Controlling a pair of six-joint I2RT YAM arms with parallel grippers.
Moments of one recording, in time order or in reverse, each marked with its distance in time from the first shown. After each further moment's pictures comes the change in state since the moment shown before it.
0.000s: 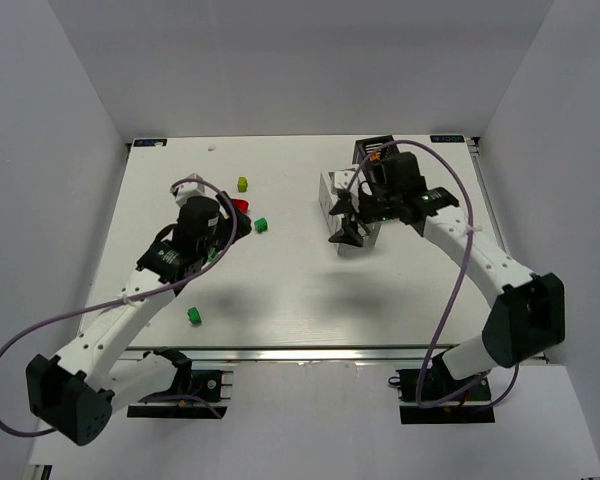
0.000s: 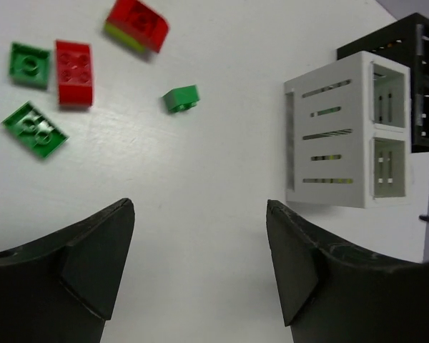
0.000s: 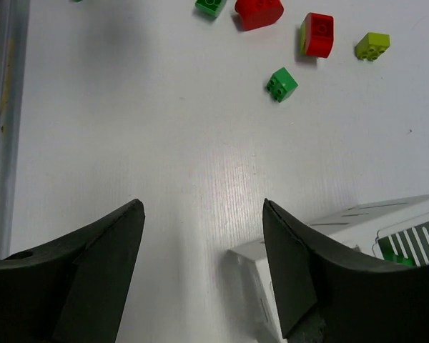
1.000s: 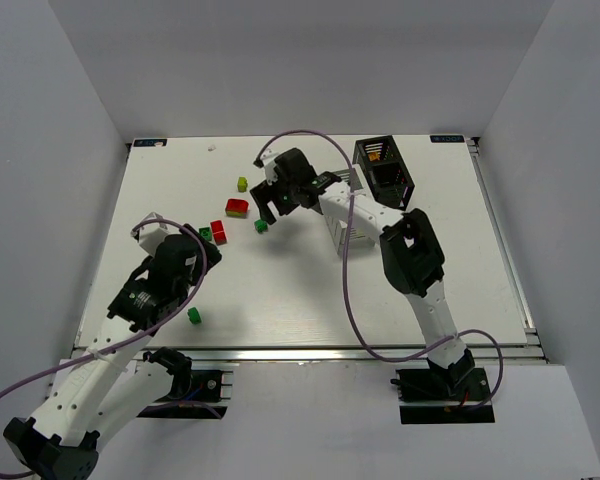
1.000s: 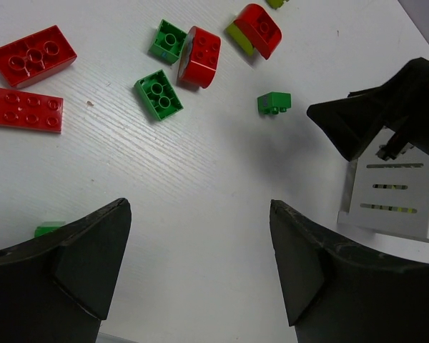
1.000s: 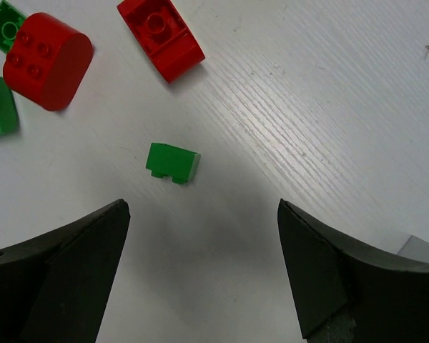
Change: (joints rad) left arm 0.000 -0.349 -0.173 -0.291 -0.220 -0.171; right arm 0.319 0.796 0.692 0.117 0.750 0.748
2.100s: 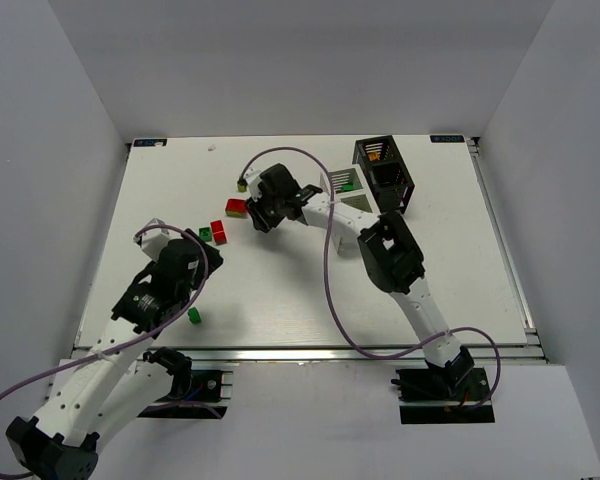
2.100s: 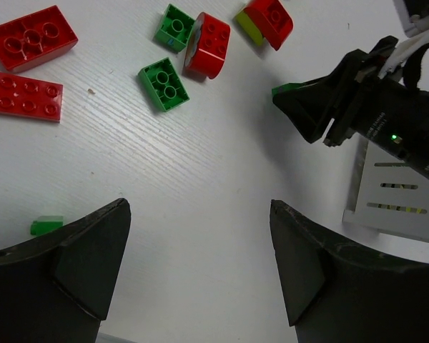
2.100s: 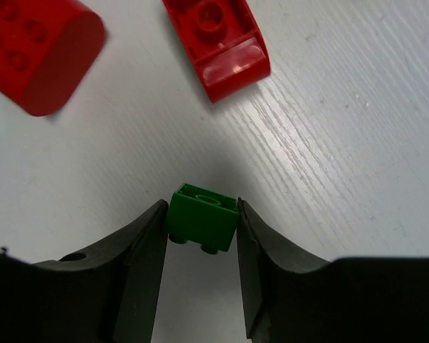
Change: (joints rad) left arm 0.000 -0.016 -0.051 0.015 0.005 -0.029; right arm 0.048 0.192 0.097 0.066 -0.024 -0.075
